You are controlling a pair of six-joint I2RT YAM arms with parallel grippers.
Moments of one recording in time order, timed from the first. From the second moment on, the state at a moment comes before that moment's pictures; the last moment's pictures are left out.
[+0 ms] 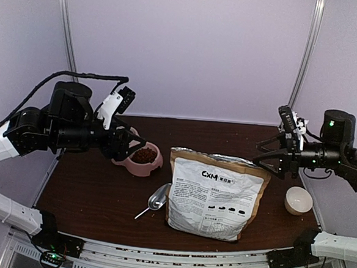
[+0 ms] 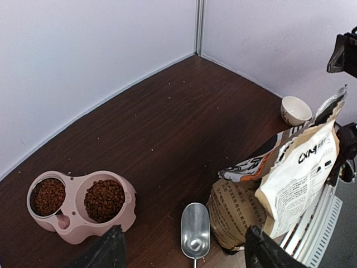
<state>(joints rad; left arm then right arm) -1.07 1.10 1.26 -0.63 -0.21 -0.14 0.58 0.74 0.99 -0.57 -0.63 0.00</state>
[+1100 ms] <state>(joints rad) -0.46 1.03 0.96 -0.42 0.48 0.05 1.08 1.72 1.98 -1.05 -0.09 -0.22</state>
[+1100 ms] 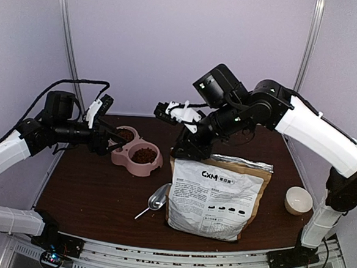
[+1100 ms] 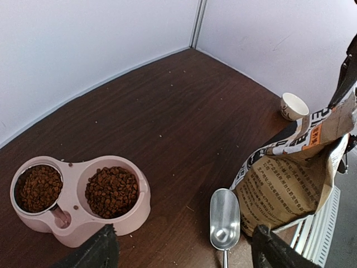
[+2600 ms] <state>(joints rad) -0.46 1.01 0.96 -0.42 0.49 0.11 1.09 1.68 1.92 -1.17 -0.01 -0.28</state>
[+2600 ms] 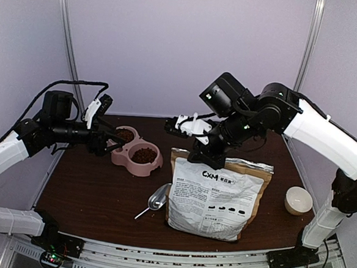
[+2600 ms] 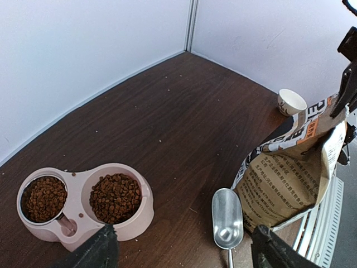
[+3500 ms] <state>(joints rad) -0.46 1.00 0.96 -0.42 0.49 0.12 1.09 1.58 1.84 -1.23 0.05 -0.26</state>
